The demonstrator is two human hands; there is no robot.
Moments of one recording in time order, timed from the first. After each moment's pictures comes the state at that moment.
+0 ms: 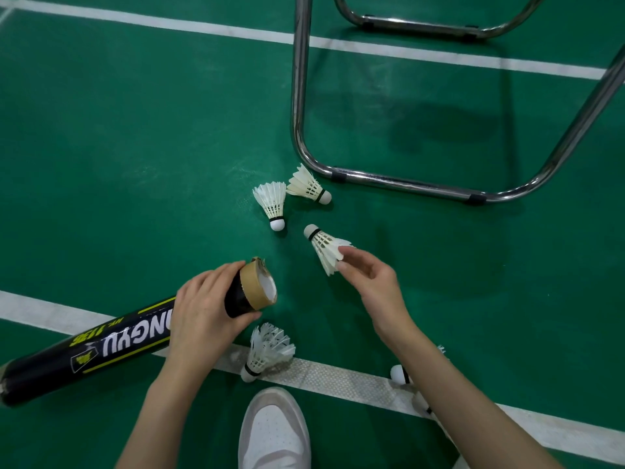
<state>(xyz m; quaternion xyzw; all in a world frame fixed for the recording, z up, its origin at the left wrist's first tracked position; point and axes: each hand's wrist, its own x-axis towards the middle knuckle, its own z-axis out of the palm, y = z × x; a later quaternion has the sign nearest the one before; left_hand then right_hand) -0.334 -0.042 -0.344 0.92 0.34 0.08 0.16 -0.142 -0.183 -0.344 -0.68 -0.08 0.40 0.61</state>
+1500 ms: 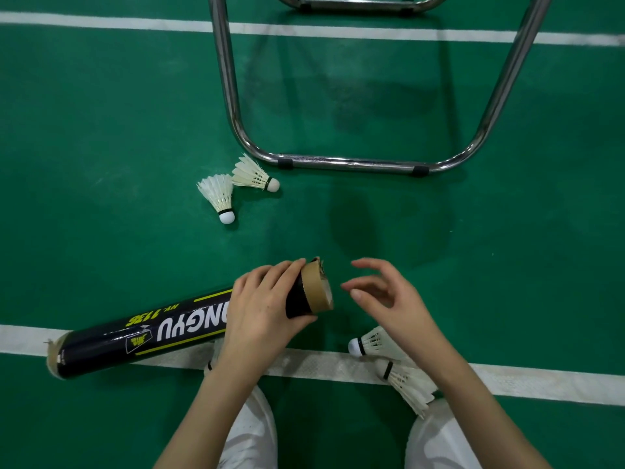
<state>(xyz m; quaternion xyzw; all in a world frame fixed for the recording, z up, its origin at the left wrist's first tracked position) -0.249 -0.140 -0.335 0.96 0.21 0.06 0.15 -0.125 -0.295 -0.320 -0.73 -0.19 0.38 0.53</state>
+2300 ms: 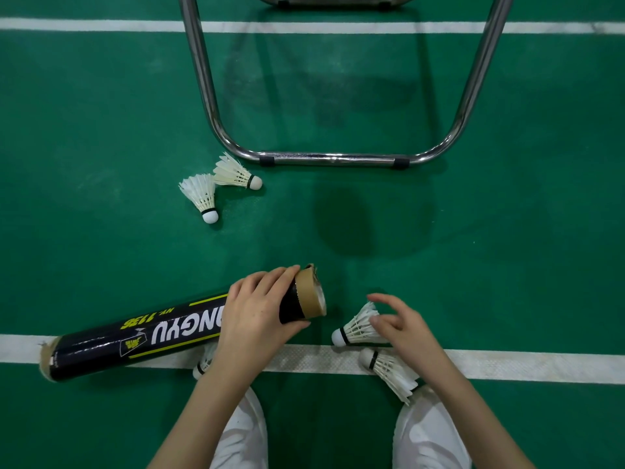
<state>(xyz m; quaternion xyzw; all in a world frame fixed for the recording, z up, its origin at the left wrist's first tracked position) -0.250 -0.155 -0.342 0.97 0.19 0.05 0.14 -0.131 -0.354 -0.363 -0.79 -0.09 0.43 0.42</state>
